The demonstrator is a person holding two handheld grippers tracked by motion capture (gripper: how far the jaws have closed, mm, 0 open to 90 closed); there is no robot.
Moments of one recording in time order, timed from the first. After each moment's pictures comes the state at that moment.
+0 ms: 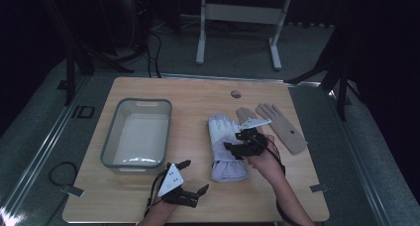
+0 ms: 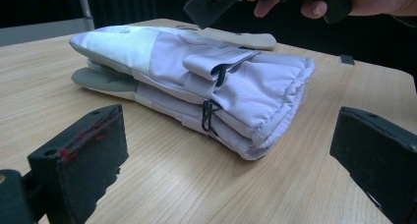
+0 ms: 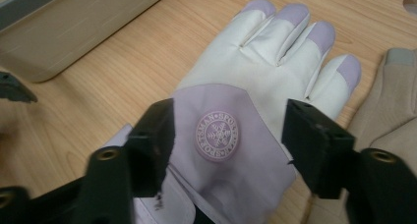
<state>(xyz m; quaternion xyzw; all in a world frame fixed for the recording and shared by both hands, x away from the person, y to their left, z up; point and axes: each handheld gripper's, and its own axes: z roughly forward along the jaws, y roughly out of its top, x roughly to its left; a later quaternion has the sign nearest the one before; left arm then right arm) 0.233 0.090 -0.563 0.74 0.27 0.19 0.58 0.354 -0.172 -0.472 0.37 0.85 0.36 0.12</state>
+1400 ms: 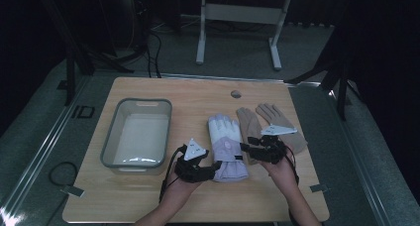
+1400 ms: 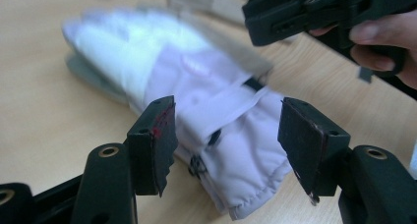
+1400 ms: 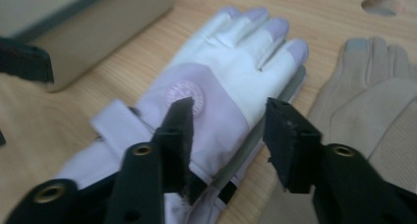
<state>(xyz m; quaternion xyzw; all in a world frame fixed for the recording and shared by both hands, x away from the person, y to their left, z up) 0.271 0.040 -0.490 0.78 0.40 0.11 0.47 0.339 -0.227 -0.479 0.39 0.81 0.43 0.12</state>
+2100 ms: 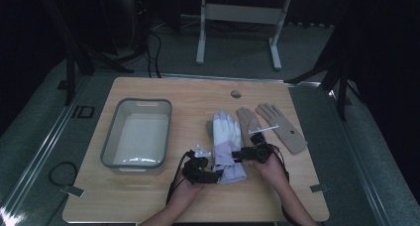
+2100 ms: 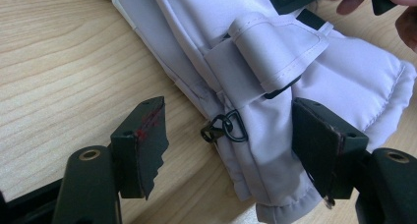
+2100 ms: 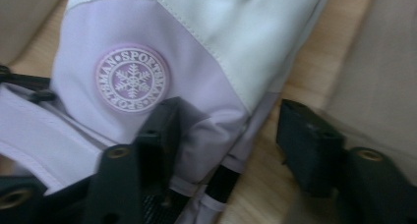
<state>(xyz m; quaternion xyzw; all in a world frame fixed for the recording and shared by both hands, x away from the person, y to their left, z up) 0.292 0.027 -0.548 0.80 0.45 0.04 0.40 0.379 -0.214 -0.538 0.47 0.81 0.34 -0.03</state>
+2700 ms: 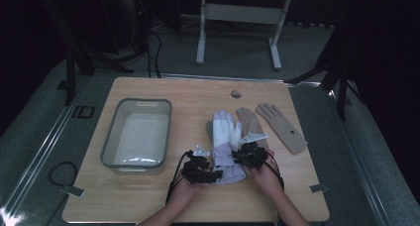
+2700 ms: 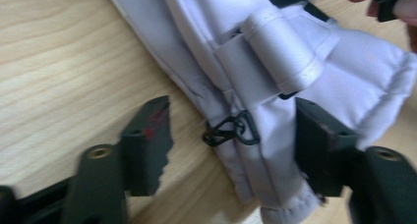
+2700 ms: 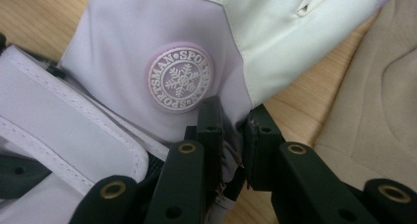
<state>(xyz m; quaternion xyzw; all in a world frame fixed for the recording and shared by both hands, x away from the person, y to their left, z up) 0.298 0.030 -0.555 0.80 0.45 -0.01 0.41 0.343 -0.184 -0.528 0.39 0.85 0.32 0.14</state>
